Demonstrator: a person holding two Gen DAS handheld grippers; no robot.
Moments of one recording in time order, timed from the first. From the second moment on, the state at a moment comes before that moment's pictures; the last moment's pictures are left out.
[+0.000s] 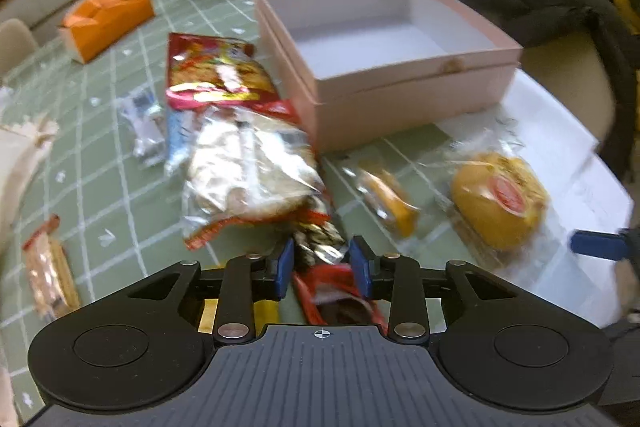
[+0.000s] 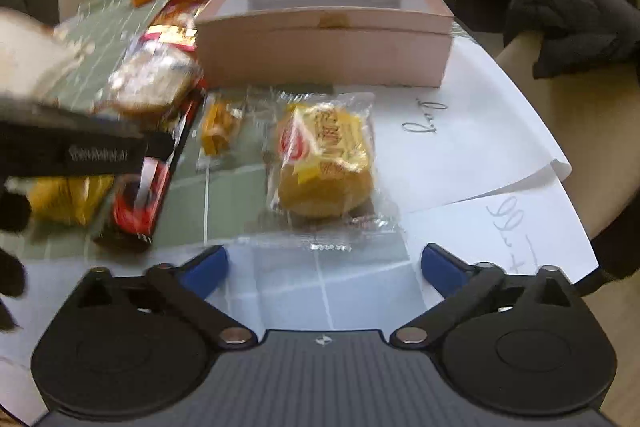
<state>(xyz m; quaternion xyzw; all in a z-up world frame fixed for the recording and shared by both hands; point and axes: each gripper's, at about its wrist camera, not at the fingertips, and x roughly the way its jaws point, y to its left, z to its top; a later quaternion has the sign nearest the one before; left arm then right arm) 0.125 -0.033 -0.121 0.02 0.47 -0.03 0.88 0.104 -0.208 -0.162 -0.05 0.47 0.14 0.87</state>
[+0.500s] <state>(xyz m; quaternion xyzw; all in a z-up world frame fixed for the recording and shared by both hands) 0.105 -0.029 -0.124 0.06 0.48 -0.01 0.88 0.077 -0.212 -0.163 -0.05 0.43 0.15 0.89</state>
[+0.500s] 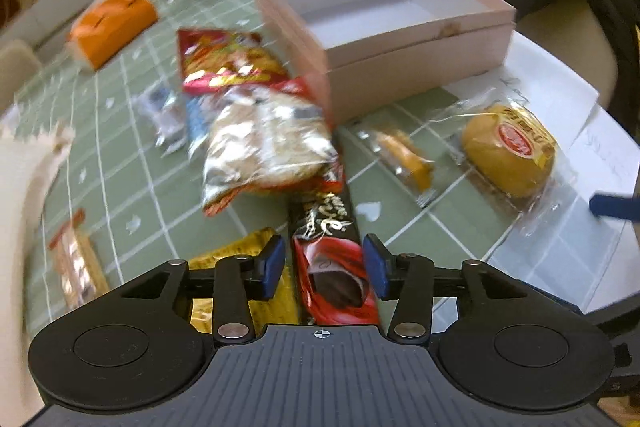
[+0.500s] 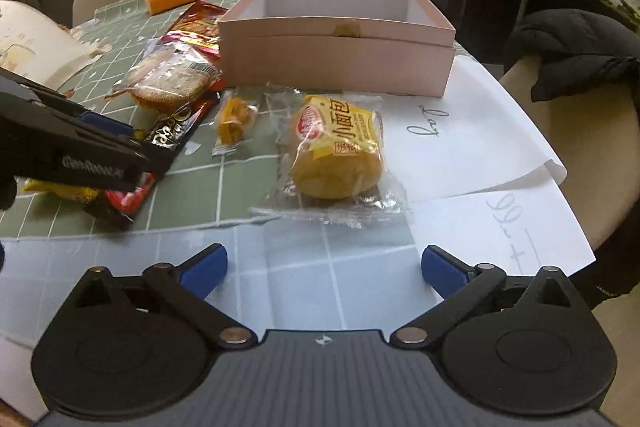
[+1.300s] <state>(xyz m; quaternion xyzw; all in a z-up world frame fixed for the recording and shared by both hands) 0.047 -0.008 -0.122 -0.04 0.52 -0.05 0.85 0.116 -0.199 -0.106 -0.02 0.38 0.21 0.90</state>
